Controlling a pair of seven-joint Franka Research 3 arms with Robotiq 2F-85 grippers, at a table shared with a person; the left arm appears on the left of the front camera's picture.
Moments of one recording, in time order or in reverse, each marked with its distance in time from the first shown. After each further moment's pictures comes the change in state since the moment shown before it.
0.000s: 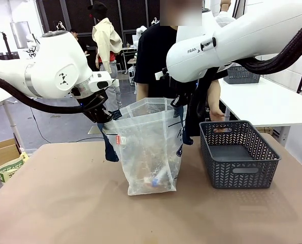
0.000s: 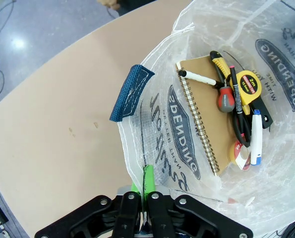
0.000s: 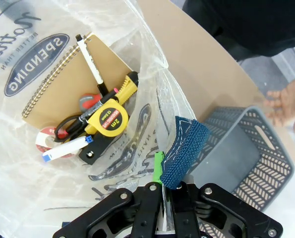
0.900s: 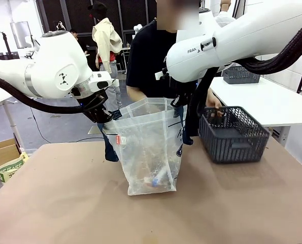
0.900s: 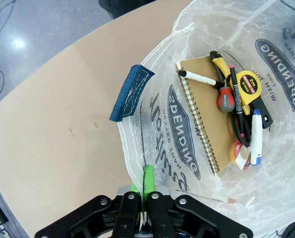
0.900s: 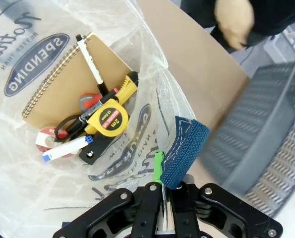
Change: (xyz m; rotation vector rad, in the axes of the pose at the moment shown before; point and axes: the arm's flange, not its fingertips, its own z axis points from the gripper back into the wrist) left arm 0.000 0.000 0.000 0.000 0.000 0.000; right arm 0.000 0.000 0.000 0.000 0.000 0.000
